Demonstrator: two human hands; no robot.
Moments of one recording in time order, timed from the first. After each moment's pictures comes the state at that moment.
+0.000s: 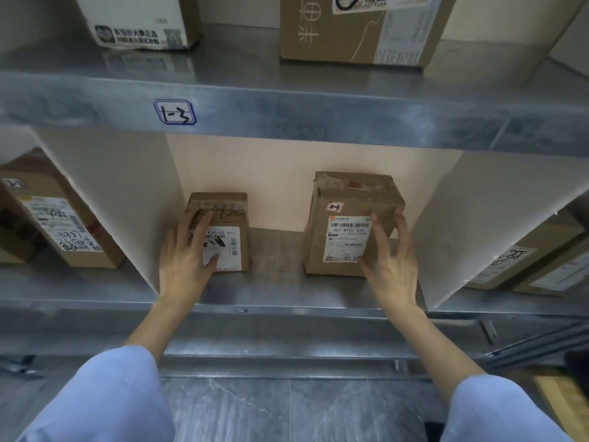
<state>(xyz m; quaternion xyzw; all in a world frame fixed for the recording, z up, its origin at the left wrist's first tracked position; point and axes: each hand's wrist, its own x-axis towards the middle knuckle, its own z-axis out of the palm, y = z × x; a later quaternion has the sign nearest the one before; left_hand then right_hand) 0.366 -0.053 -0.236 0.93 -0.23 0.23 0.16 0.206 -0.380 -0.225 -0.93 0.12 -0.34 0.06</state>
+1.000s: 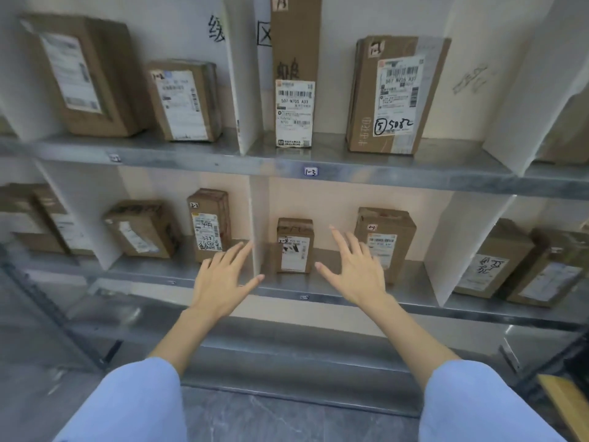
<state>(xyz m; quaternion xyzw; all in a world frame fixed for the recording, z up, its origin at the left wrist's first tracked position) 0.214 0.100 -0.106 0.95 -0.24 0.17 0.09 0.137 -0.172 -0.085 -0.98 0.10 -0.15 0.06</state>
